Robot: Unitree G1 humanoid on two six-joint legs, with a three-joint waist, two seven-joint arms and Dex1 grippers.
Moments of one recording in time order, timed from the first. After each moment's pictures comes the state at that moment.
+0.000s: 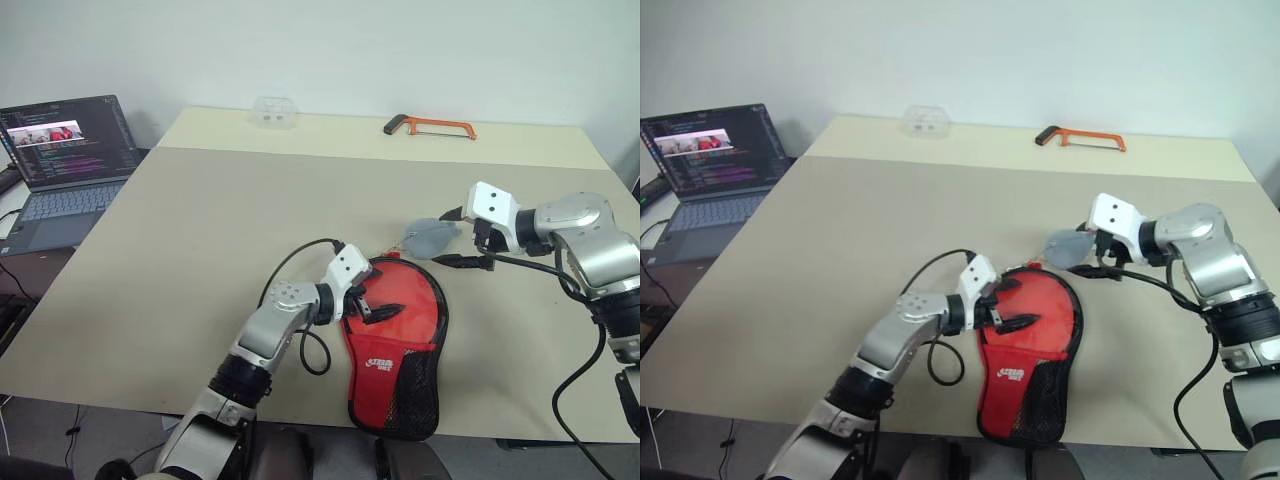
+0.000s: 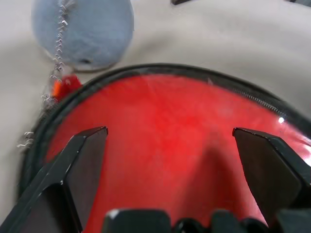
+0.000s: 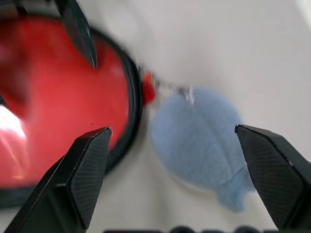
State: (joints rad) left arm -0.49 0.18 -0.35 0.15 -0.12 0.36 -0.79; right arm -0.82 -0.82 0.32 0.32 0.02 0.20 1.18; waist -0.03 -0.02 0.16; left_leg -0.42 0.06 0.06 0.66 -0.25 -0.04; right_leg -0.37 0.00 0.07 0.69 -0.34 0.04
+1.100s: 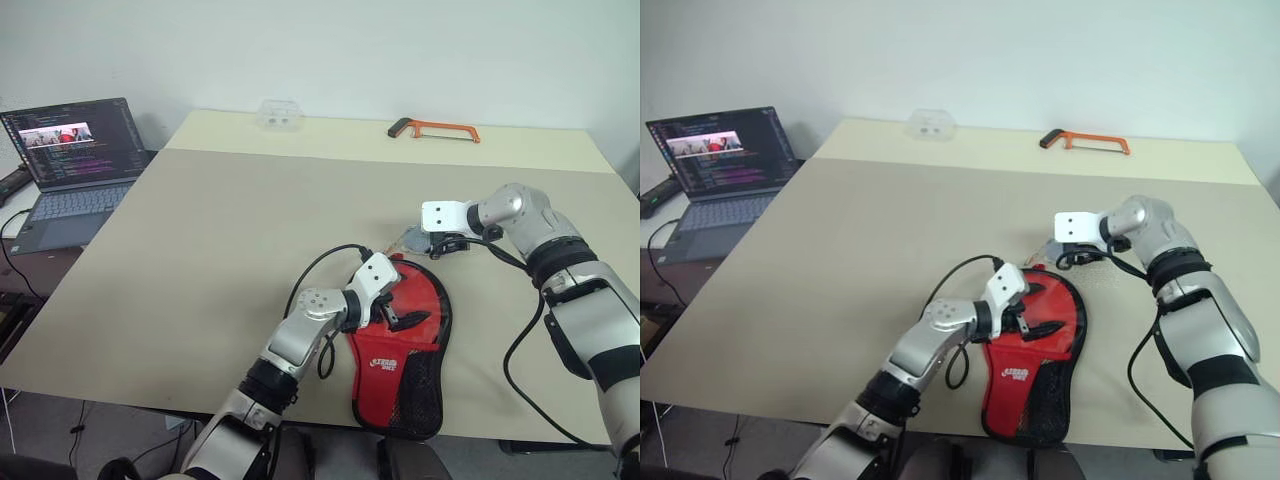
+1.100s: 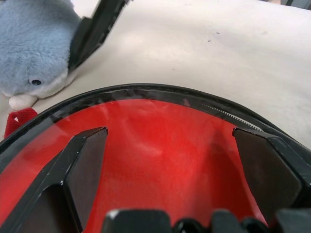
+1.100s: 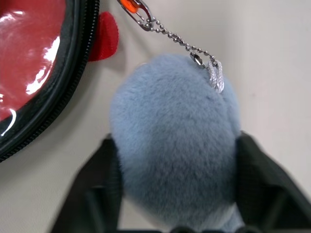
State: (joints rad) left arm -0.50 0.06 -0.39 0.21 -0.06 0.34 -0.76; right arm -1.15 -0.57 0.46 1.07 -0.39 -0.29 1.05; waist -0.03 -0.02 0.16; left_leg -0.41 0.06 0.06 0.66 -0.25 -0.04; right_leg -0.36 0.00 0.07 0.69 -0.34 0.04
